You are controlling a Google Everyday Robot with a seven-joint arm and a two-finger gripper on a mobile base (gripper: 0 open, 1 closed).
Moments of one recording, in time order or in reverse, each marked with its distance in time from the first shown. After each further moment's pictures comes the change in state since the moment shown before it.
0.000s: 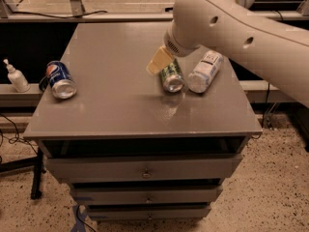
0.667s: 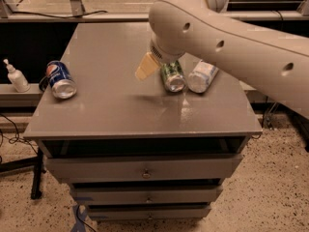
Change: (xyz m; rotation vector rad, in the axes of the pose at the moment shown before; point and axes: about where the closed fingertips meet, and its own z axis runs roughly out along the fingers) arm 0.001 0.031 0.016 -0.010 0.098 0.096
